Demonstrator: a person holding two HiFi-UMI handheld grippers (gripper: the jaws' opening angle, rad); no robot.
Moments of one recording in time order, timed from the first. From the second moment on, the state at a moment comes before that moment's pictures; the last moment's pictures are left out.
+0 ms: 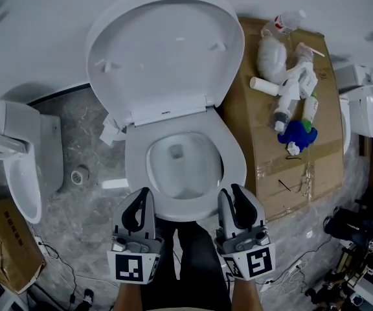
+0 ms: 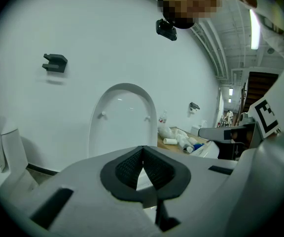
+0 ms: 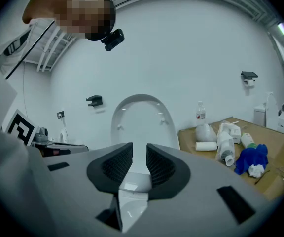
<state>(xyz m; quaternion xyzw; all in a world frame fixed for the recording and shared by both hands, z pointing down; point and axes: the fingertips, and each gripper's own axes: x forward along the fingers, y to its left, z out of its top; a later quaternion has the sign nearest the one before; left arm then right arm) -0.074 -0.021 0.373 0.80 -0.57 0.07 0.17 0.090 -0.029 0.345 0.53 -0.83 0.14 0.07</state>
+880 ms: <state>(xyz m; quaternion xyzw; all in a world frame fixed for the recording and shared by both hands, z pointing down) -0.094 -0.070 0.333 0.79 -0.60 0.03 0.11 0.070 -0.089 0.305 0.52 -0.85 0.07 0.05</state>
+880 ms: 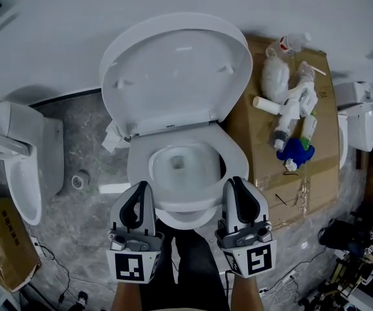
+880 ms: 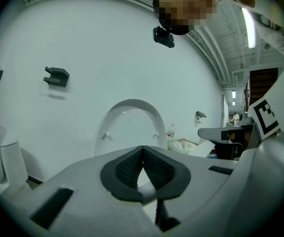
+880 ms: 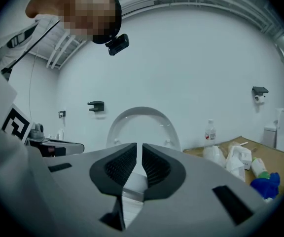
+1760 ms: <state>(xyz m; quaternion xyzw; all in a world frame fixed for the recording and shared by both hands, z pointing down) -0.110 -0.119 0.314 0.79 -0.61 0.01 0.08 0.051 -0.143 0.285 0.50 -0.87 0.02 0.04</state>
